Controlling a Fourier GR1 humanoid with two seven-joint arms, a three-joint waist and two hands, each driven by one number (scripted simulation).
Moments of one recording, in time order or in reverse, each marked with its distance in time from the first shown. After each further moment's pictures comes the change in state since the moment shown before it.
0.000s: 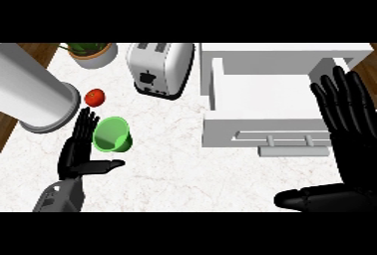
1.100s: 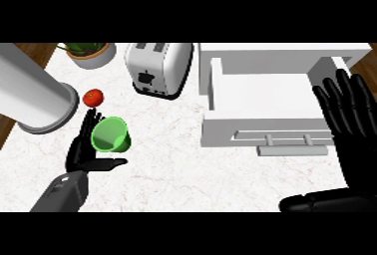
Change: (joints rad) left arm -0.210 0.053 0.036 0.473 -0.020 -0.072 -0.243; right arm 0.016 -0.006 -0.011 -0.016 -0.024 0.024 0.007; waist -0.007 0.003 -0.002
